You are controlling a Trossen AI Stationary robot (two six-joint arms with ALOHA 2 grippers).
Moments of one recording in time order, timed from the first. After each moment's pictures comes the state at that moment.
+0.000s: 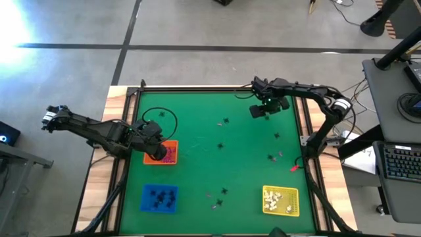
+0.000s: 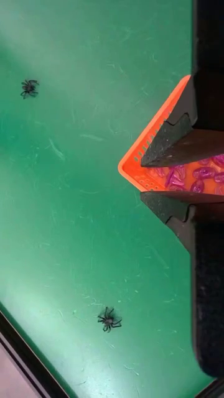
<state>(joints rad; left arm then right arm) -0.26 0.96 0.80 -0.97 -0.53 -0.85 -0.75 1.70 1.07 -0.95 0.03 0.56</state>
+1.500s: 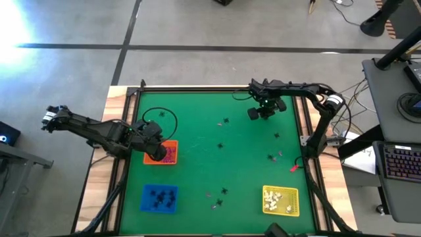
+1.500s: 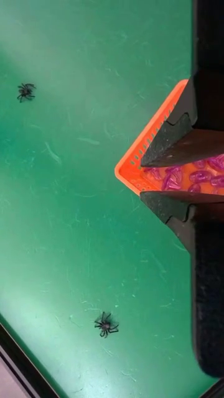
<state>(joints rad) -0.26 0.96 0.80 -0.97 -0.51 -0.85 -0.78 1.80 1.06 -0.88 0.01 0.52</state>
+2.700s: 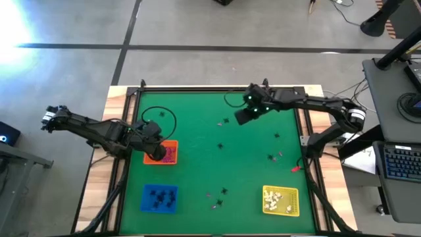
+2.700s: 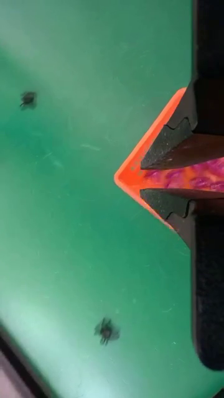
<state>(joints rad) -0.26 0.95 0.80 -0.96 -0.50 -0.85 -0.45 1.49 1.08 -0.62 -0.14 0.62</state>
